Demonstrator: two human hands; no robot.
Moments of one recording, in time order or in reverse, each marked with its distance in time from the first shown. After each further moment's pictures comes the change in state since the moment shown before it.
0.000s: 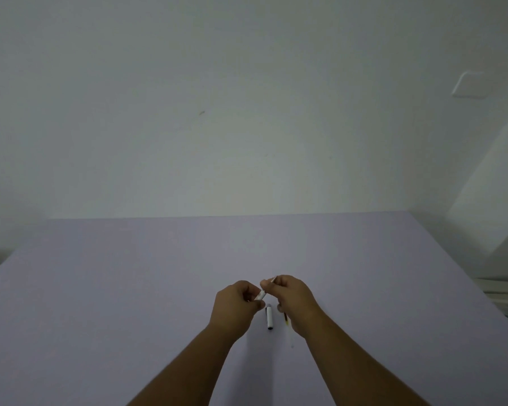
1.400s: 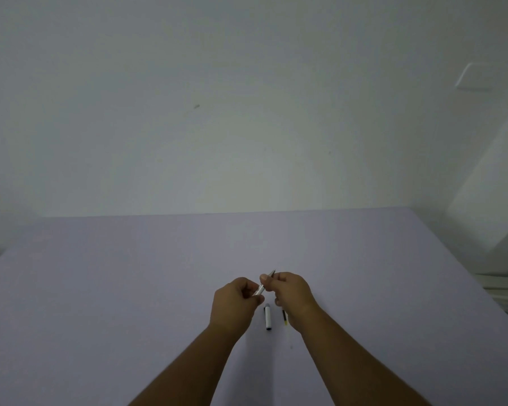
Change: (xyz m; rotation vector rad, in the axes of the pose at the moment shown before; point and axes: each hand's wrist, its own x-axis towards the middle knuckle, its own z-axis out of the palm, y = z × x) left_hand 0.015 -0.005 0.009 -0.022 0.042 0.000; right_hand 0.013 -0.004 0.002 -0.026 0.063 0.051
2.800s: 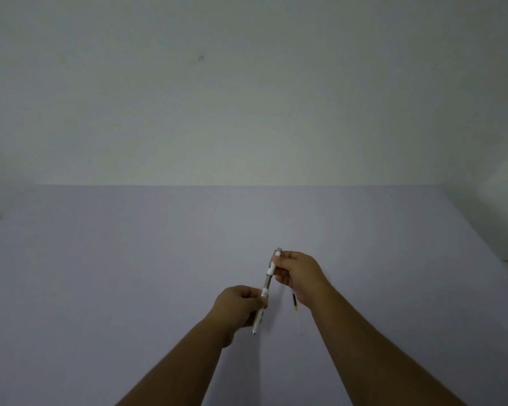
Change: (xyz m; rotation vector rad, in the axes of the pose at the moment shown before) left_hand 0.012 -0.039 0.002 -0.395 -0.289 -0.438; right_hand 0.055 0.019 0.006 0.257 -0.083 0.138
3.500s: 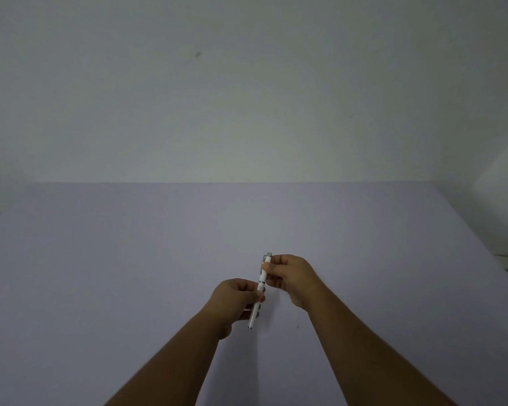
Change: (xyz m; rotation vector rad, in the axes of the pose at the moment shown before) left_hand -0.009 0.003 -0.002 -0.043 -0.053 0.014; right_hand -0.019 0.009 0.002 -0.105 -0.092 -0.032
